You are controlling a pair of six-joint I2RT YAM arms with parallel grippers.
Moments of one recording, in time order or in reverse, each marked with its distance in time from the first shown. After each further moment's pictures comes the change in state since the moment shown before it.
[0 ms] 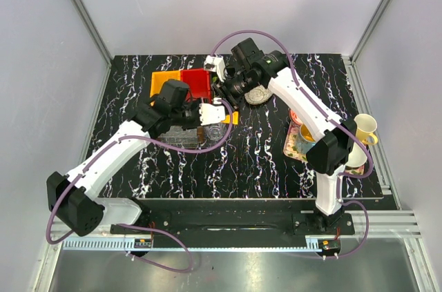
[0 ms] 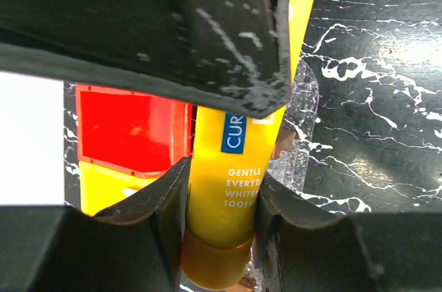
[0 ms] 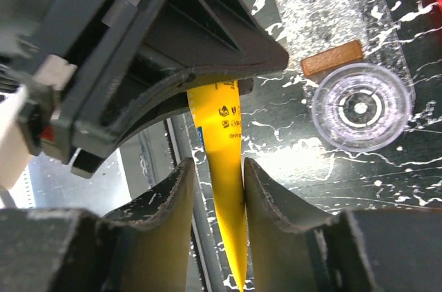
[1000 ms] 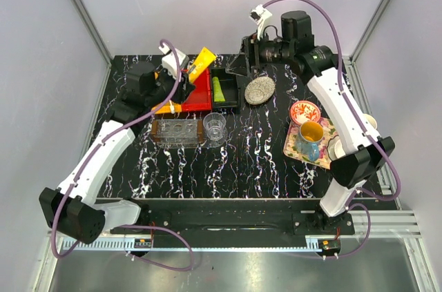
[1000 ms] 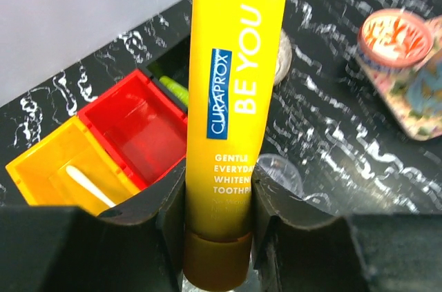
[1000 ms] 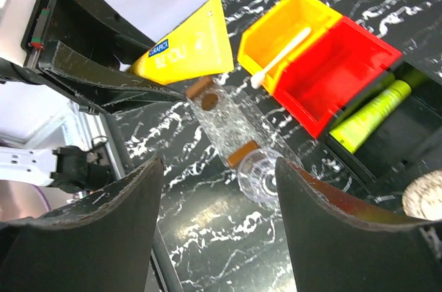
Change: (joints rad) left arm 0.226 -0.065 -0.010 0.348 0.040 -0.772; right arm -0.202 -0.233 -0.090 0.437 0.110 0.343
